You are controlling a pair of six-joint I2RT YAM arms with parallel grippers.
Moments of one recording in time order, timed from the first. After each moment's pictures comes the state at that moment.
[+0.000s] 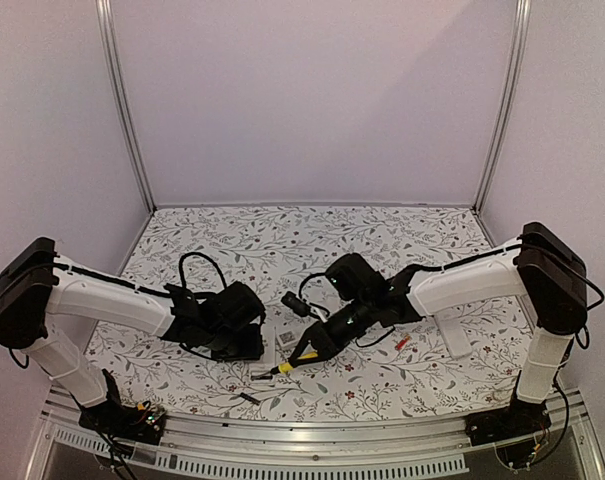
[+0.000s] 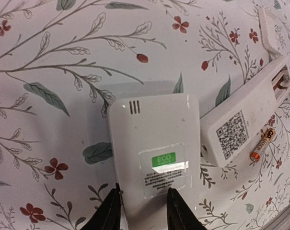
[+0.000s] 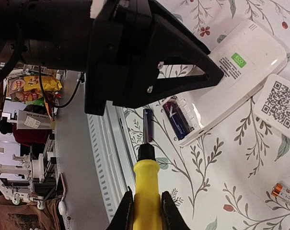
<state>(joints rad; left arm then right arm) -1.03 1.56 0.75 -0.32 -0.17 -1.01 1.01 1.86 1.09 -0.06 -0.73 0.42</state>
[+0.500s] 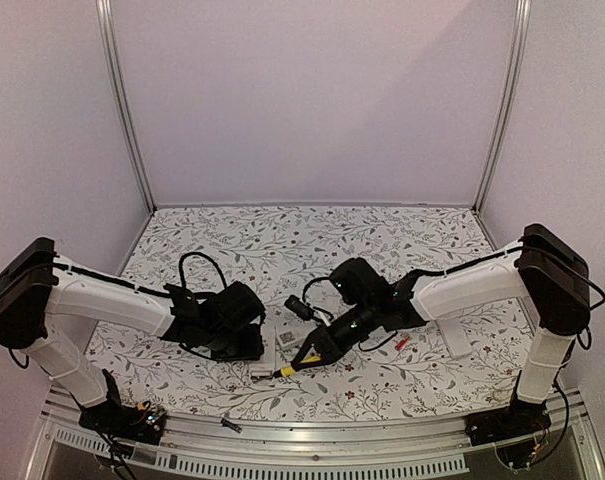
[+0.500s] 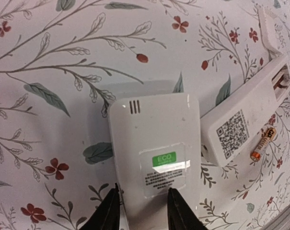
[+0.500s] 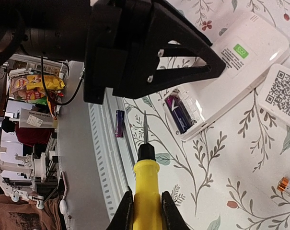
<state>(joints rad) -1.03 1.56 0.75 -0.32 -0.17 -1.01 1.01 1.85 1.04 0.00 -0.77 0.44</state>
